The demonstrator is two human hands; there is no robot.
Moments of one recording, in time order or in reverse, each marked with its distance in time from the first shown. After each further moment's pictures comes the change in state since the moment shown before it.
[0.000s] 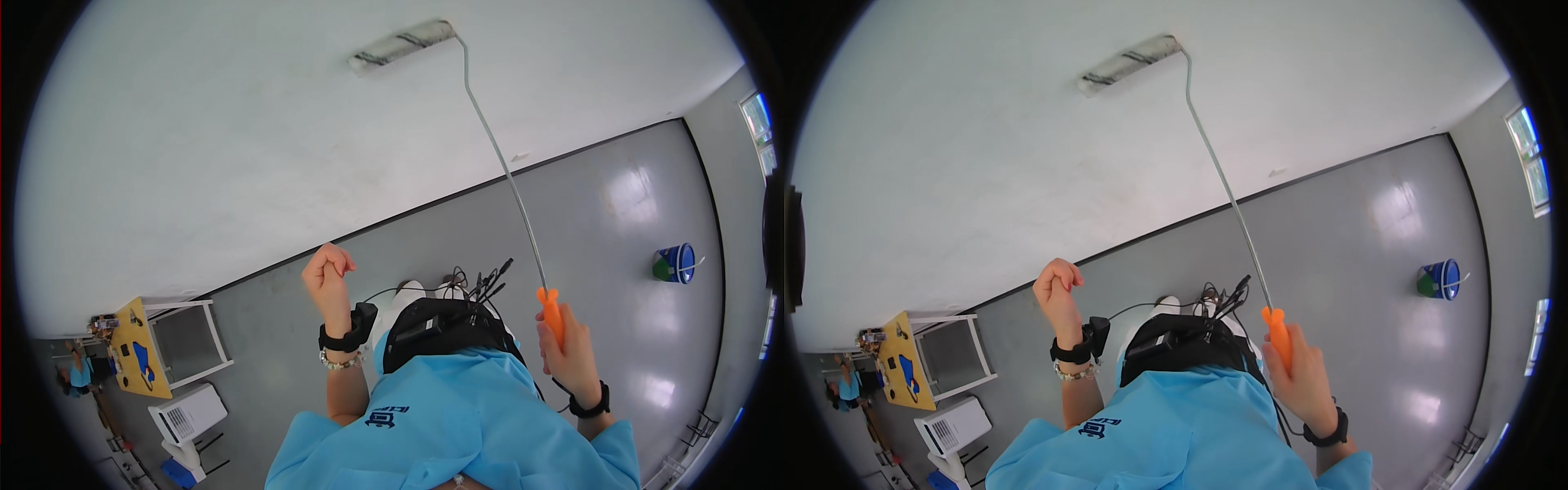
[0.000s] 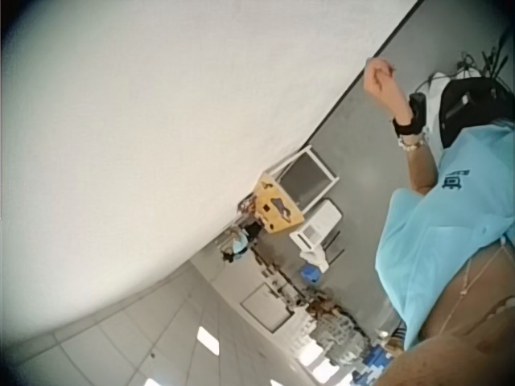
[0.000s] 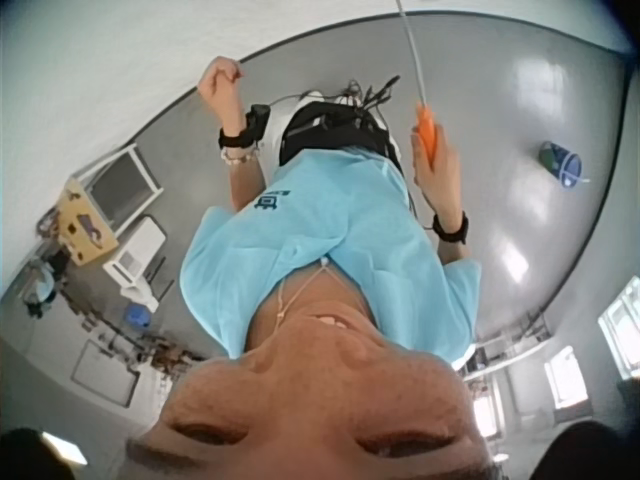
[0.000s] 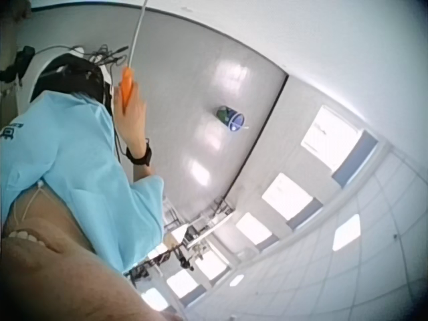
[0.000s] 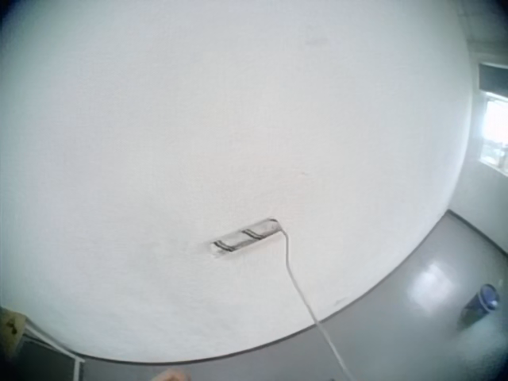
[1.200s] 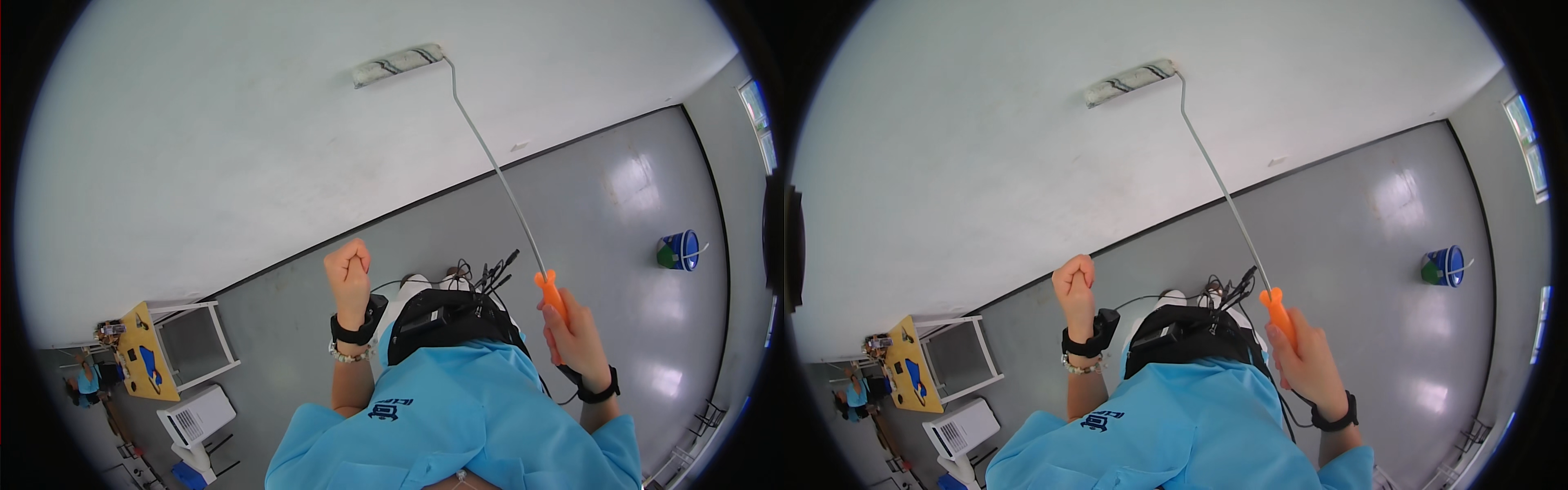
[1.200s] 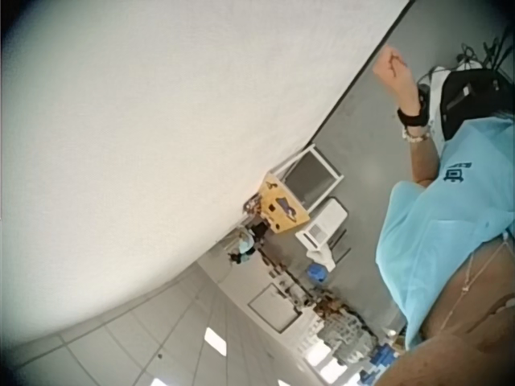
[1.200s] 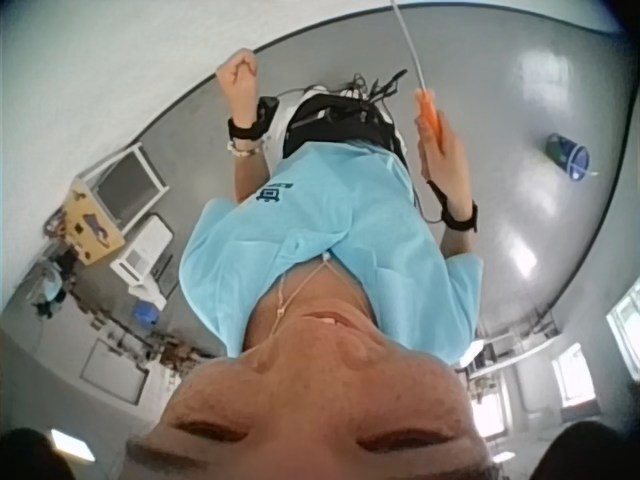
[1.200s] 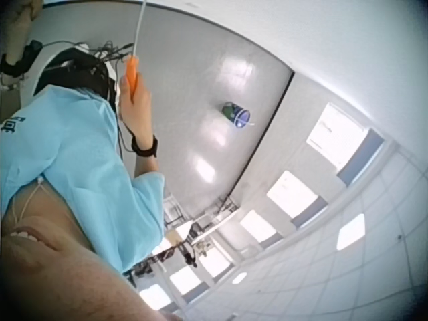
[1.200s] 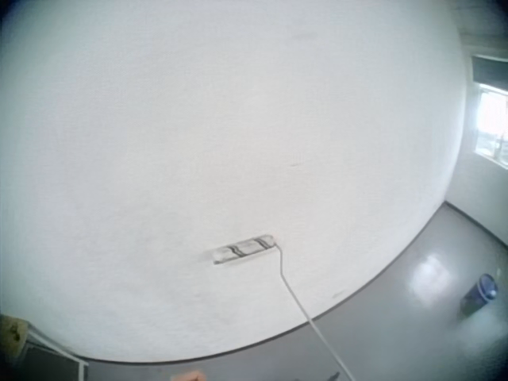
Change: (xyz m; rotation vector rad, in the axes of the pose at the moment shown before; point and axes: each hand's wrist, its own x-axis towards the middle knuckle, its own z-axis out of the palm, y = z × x) left_hand -0.011 -0.008 0.019 0.155 -0.174 0.015; right_hand 0.003 0.008 -0.012 0.205 -0.113 0.069
